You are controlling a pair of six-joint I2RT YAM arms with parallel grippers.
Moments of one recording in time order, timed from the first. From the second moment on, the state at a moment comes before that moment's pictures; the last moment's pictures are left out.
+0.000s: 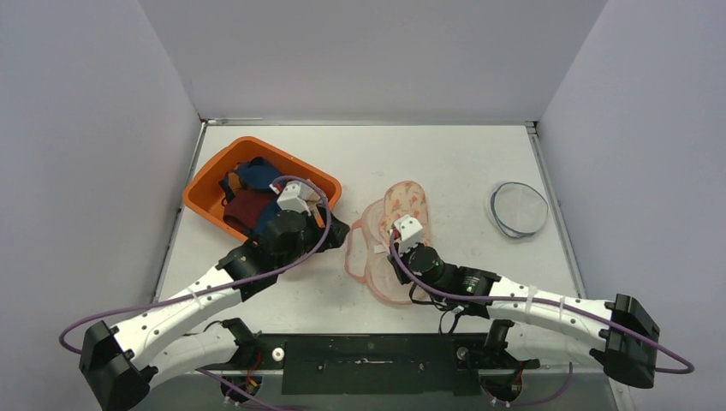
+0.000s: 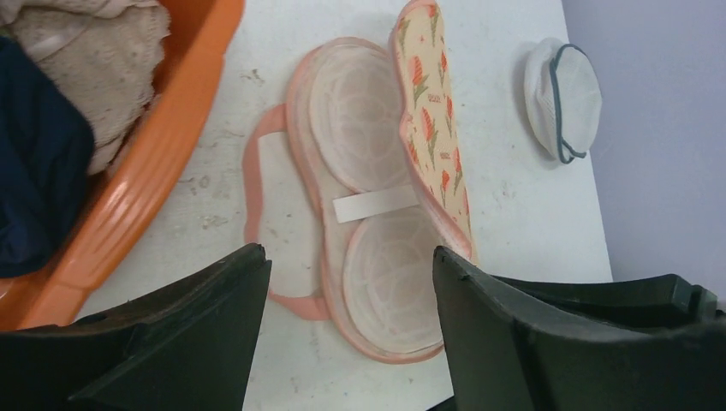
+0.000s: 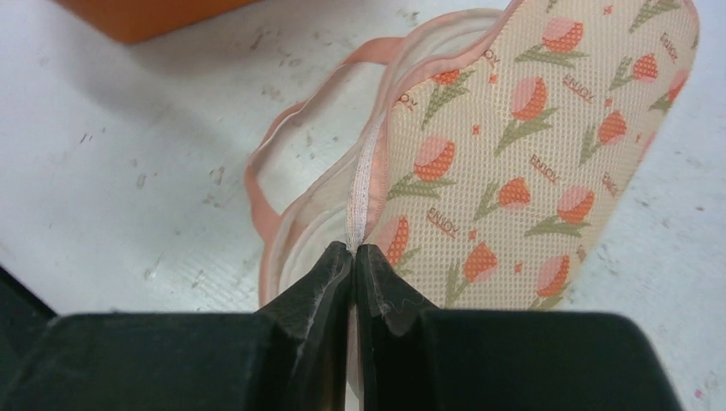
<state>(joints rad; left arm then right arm) -0.83 0.98 0.75 -0.21 -0.28 -0.81 1.08 0.98 0.57 -0.10 0.43 0.26</state>
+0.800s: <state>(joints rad) -0.76 0.79 0.79 -0.45 -0.40 -0.76 1.14 0.77 0.62 -0.31 0.97 0.65</state>
